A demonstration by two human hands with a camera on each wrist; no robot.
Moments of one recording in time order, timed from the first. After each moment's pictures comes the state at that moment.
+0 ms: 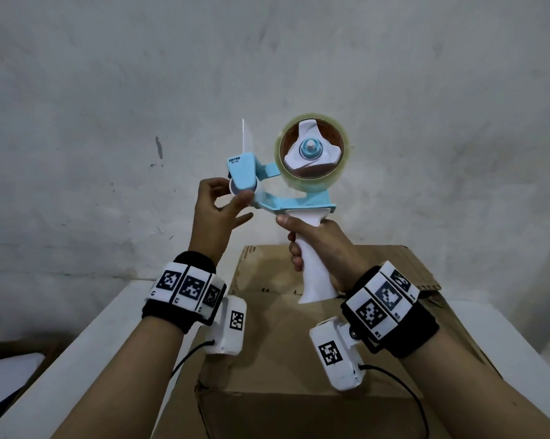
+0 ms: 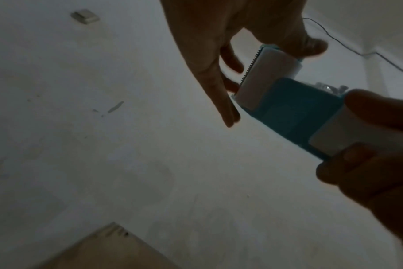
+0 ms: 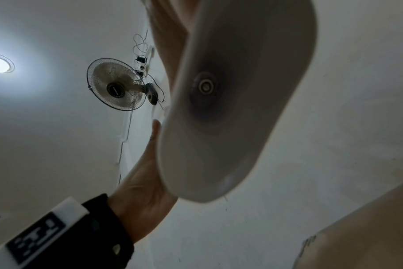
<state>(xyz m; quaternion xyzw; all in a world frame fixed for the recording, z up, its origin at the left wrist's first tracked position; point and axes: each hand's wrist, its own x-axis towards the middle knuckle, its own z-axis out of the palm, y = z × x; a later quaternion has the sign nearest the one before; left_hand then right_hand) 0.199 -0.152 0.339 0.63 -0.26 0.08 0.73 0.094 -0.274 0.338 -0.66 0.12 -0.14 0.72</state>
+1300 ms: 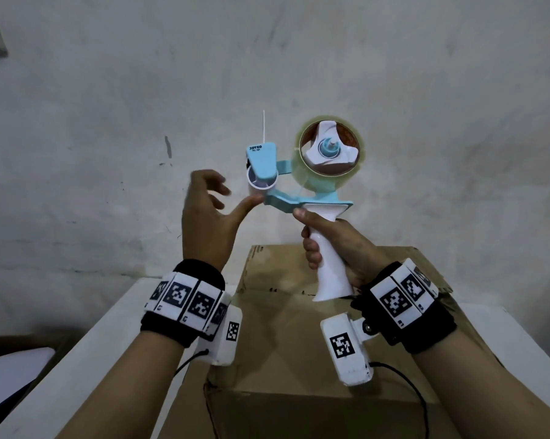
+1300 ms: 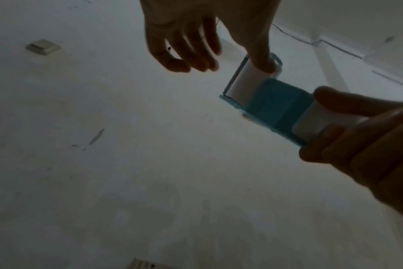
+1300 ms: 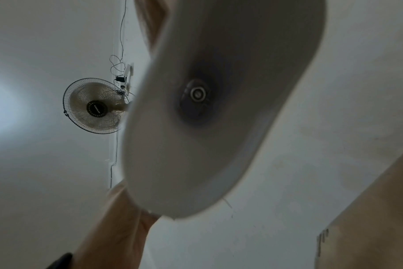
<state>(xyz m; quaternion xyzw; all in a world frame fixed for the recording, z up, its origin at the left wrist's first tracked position) 0.194 -0.137 0.336 0.71 -0.27 0.35 0.55 0.102 -0.287 0.338 -0.64 0.09 -0.08 0.76</state>
